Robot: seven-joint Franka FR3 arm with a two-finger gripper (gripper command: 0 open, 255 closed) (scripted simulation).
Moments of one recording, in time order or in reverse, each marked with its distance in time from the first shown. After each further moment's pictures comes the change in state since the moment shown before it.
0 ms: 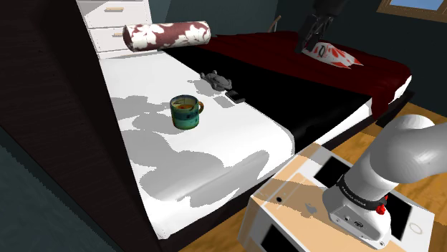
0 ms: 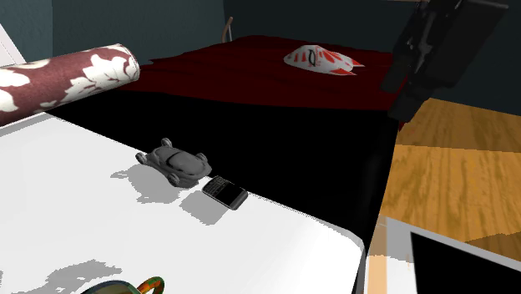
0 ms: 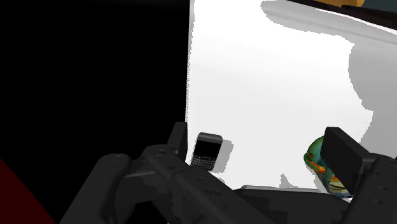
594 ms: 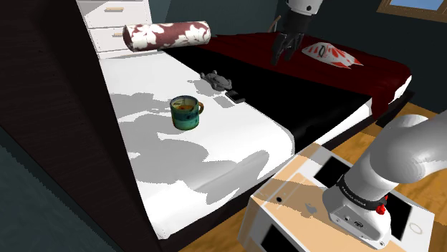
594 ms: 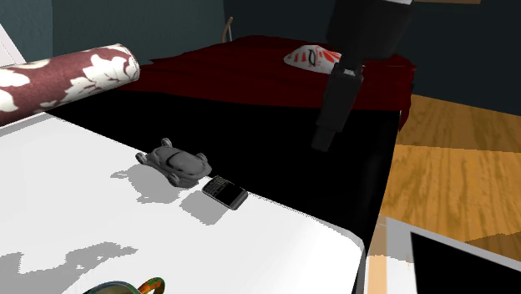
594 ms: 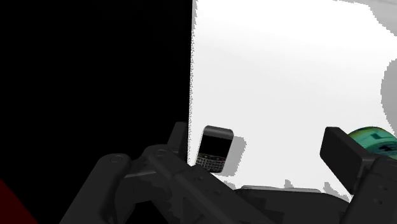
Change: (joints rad) arm 0.003 0.214 0.031 0.008 -0.014 0.177 0.031
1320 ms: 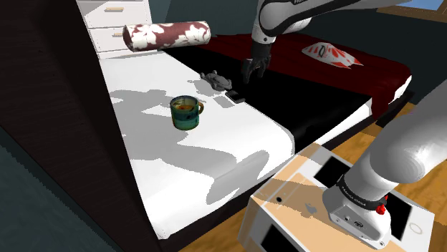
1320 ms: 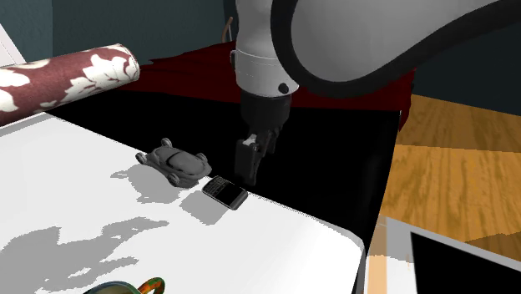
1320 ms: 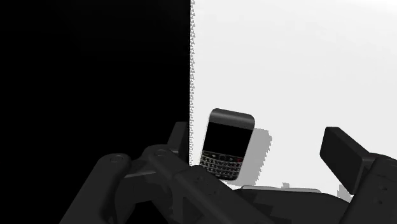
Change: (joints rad) arm 0.001 0.383 0.042 0.100 -0.046 0.233 0.075
